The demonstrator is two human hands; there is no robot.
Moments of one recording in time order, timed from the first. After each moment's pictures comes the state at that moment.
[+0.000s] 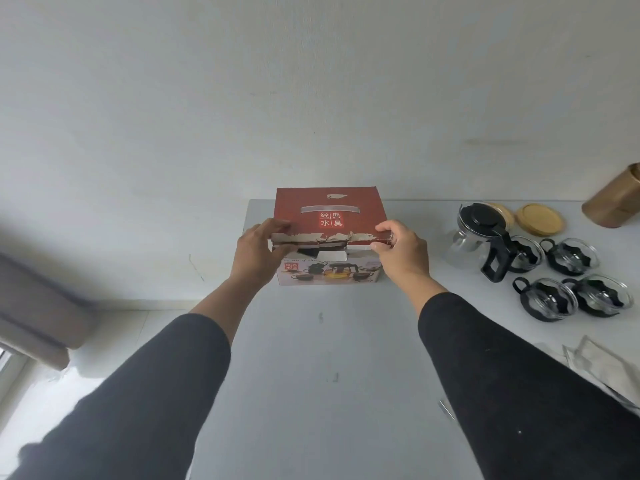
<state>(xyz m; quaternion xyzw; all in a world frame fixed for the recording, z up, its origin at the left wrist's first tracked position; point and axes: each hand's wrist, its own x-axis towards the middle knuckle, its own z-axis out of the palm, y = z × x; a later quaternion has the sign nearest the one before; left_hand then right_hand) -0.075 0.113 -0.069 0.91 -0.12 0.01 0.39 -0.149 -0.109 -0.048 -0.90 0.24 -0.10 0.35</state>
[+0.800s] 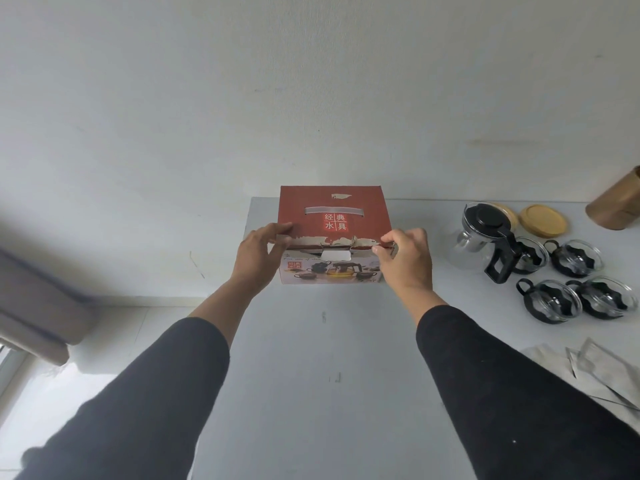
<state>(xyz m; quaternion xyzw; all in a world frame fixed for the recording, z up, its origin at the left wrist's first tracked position) -0.079 0.119 -0.074 0.90 -0.12 0.00 0.41 -0.154 -0.107 -0.070 -0.93 0.21 -0.17 0.27</state>
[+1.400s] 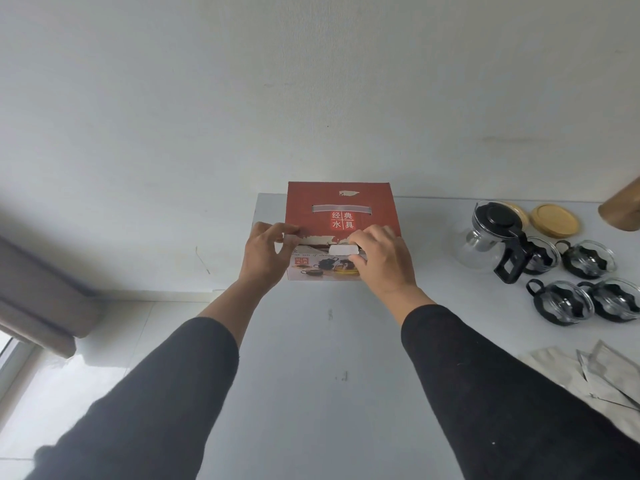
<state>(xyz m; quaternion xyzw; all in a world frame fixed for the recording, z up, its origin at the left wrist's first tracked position) -0.077 0.120 -0.085 0.90 -0.11 0.03 0.42 -0.139 -0.075 -0.077 -0.97 -0.01 -0.21 0.14</state>
